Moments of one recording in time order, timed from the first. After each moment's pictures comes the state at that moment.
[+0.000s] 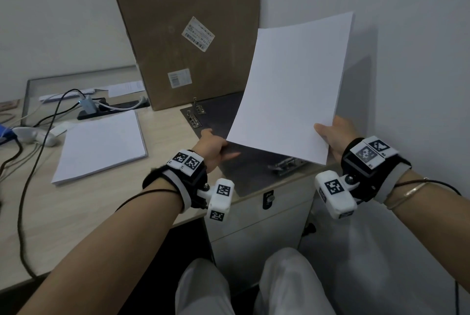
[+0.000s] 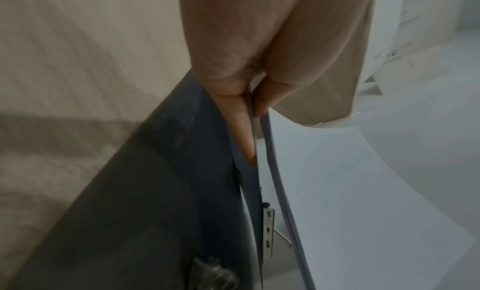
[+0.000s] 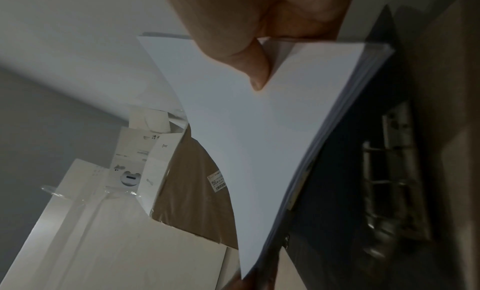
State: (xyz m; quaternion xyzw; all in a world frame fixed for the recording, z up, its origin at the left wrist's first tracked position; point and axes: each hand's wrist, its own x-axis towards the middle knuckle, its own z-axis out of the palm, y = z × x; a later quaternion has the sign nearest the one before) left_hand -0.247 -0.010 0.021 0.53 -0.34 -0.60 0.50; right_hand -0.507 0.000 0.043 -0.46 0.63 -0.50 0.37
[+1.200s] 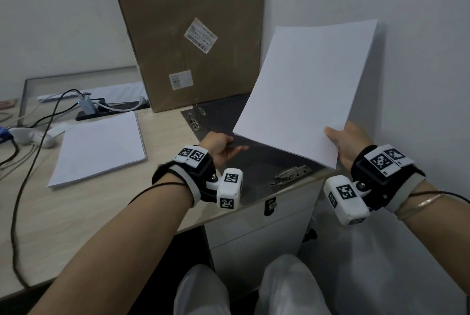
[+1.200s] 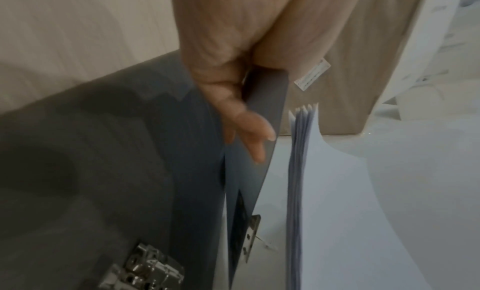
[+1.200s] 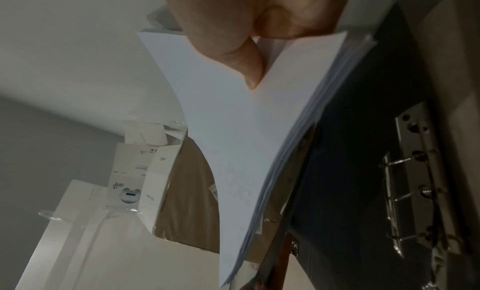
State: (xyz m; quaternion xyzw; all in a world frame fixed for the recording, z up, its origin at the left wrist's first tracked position) left_hand -0.251 -0.024 0.033 0.51 -0.31 -0.65 0.48; right_hand -0.516 -0.011 0.039 -0.40 0.58 -0.56 0.43
